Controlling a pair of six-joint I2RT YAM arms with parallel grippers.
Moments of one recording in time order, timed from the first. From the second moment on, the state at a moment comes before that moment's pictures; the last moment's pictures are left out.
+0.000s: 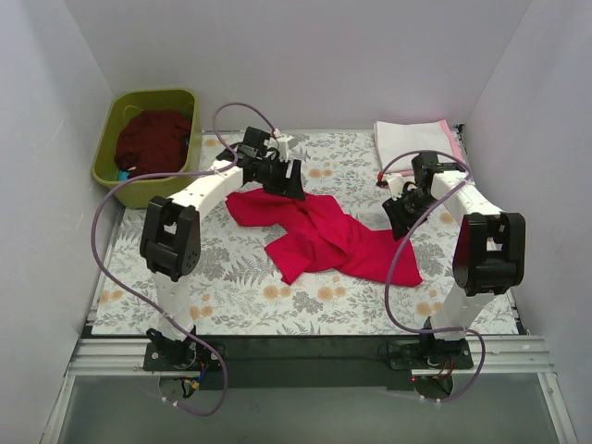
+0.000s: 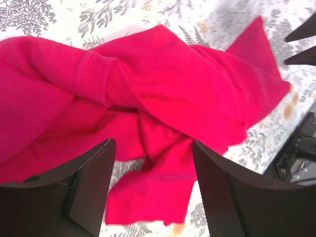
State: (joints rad) left arm -0.40 1.95 1.61 -0.54 0.58 -0.14; right arm 0.08 1.73 1.29 -1.01 -0.35 -0.62
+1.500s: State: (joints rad) left arm -0.10 1.28 0.89 -1.15 0.32 0.59; right arm -0.01 1.89 1.26 -0.79 -0.12 -0.58
